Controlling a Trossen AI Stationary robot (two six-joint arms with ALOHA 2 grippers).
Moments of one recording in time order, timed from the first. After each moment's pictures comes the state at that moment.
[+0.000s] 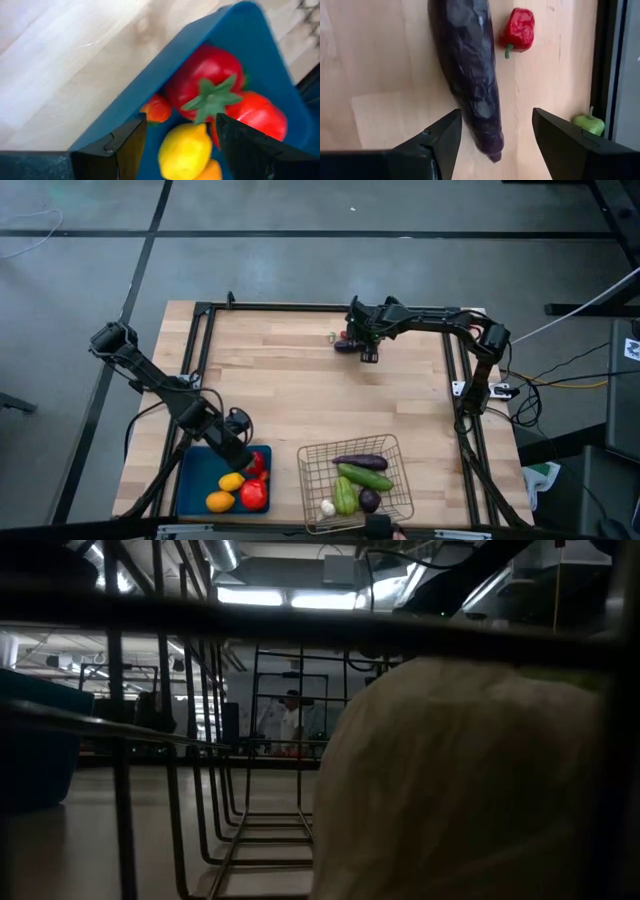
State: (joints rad) left arm -0.64 1.27 0.78 -0.69 0.01 -1.55; right arm -0.49 1.84 1.27 -0.67 0.17 -0.49
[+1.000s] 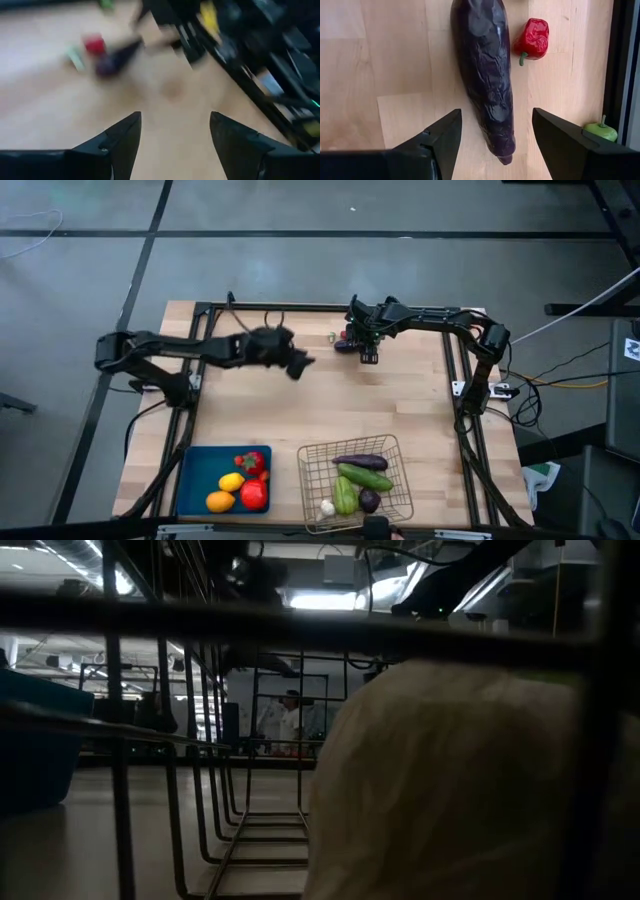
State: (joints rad) left arm 0.23 1.36 0.78 0.09 -0.07 -0.68; right arm -0.49 1.84 1.30 -0.71 0.10 -0.49
